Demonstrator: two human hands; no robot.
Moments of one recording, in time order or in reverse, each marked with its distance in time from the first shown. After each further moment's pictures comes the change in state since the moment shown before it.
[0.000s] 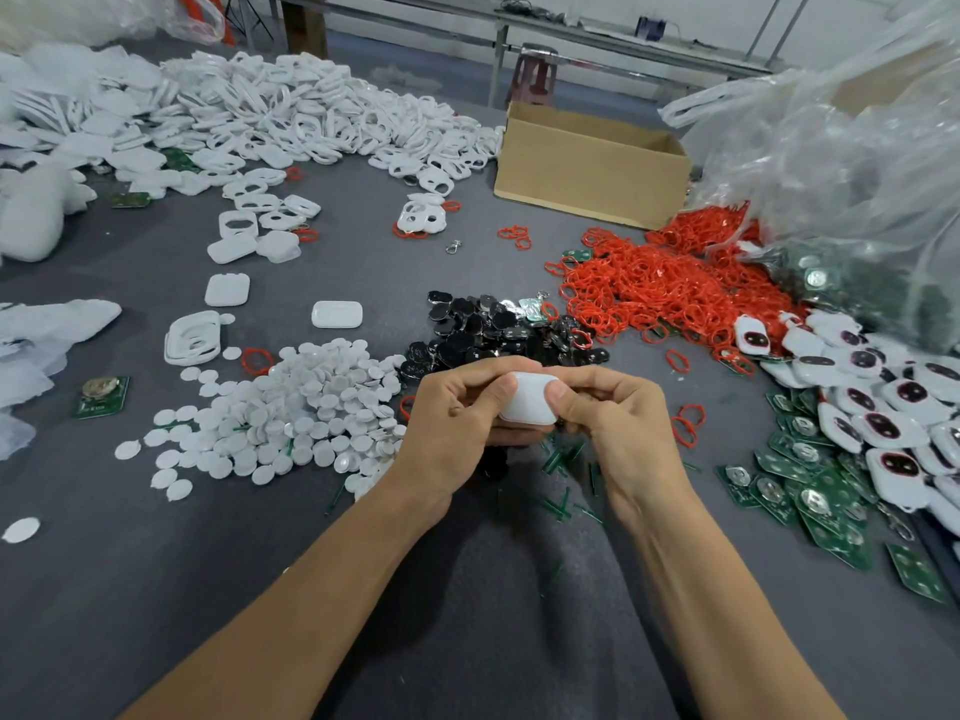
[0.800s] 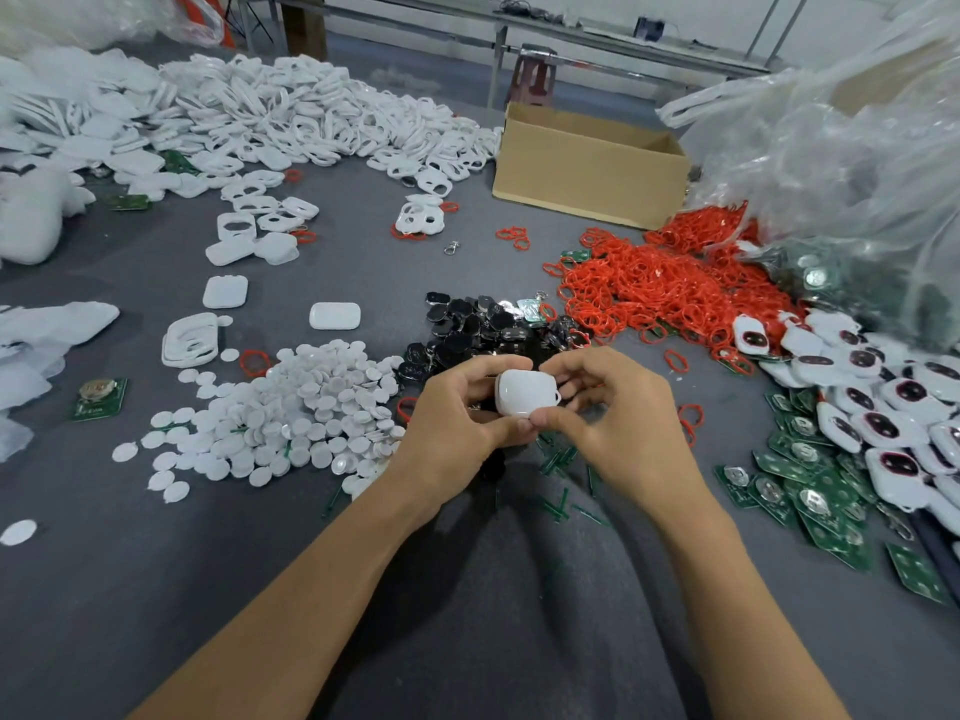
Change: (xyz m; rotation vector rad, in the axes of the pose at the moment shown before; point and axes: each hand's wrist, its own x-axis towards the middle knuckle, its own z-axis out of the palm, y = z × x) left_hand 0.004 -0.006 -0.007 0.174 -0.062 -0.019; right_hand 0.003 -0.012 -0.010 -0.650 -0.111 -0.402
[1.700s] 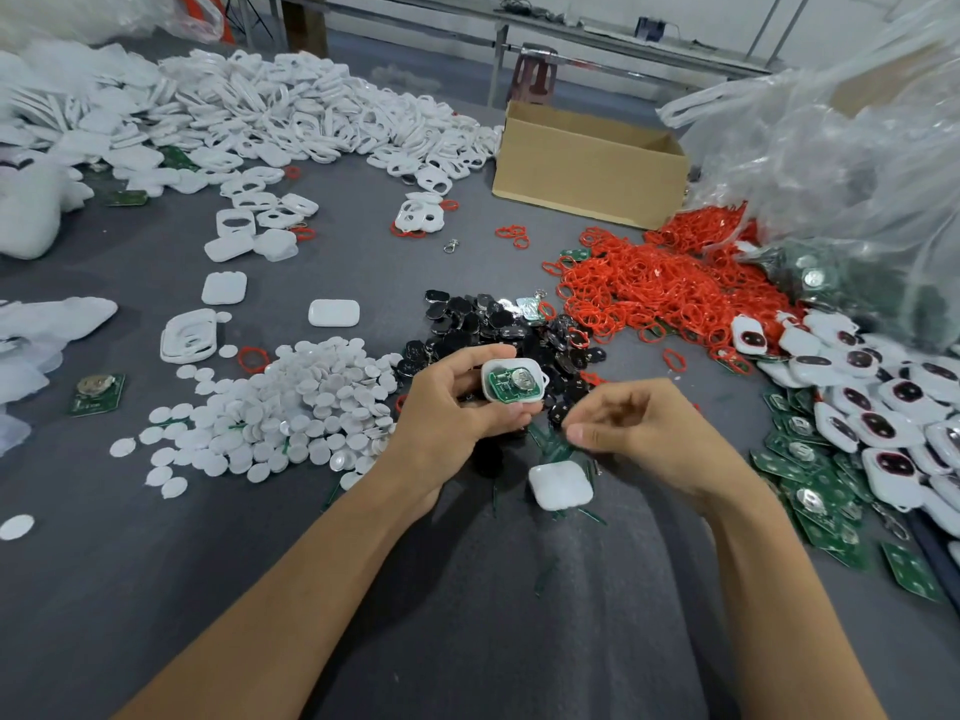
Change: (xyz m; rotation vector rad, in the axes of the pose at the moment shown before) left_hand 0.004 0.000 -0.003 -0.204 0.025 -0.045; right_hand 0.000 0.027 -0.028 0.274 -0.316 0.288
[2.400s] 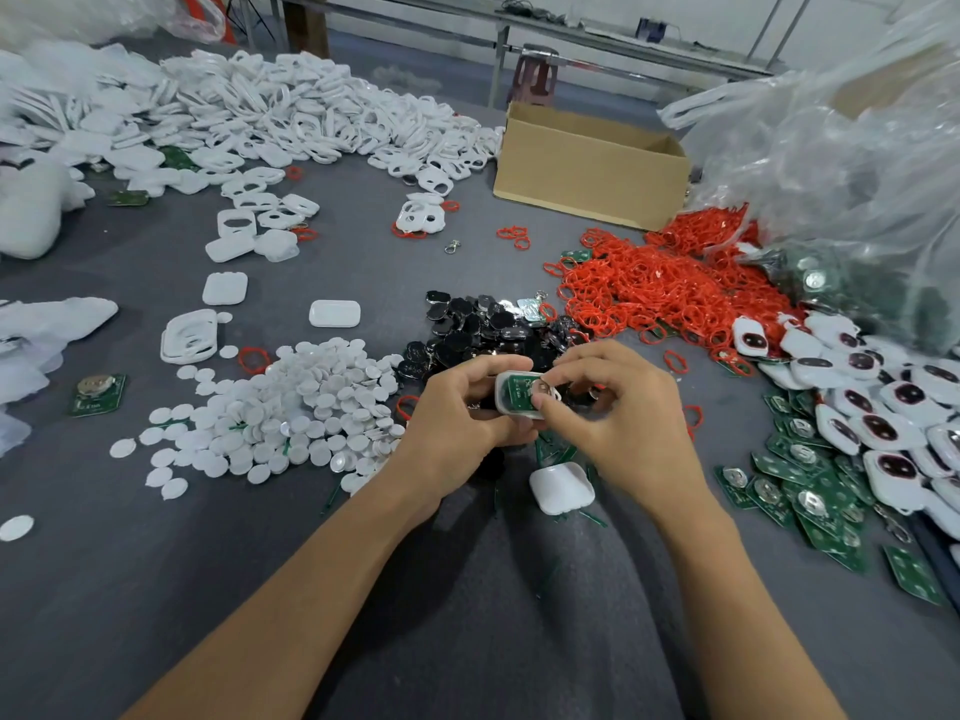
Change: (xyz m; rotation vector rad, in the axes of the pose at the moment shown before) left_hand -0.003 0.002 0.003 0.158 -0.061 0.018; right_hand 0.006 -0.008 0.028 -0.433 0.396 -0.425
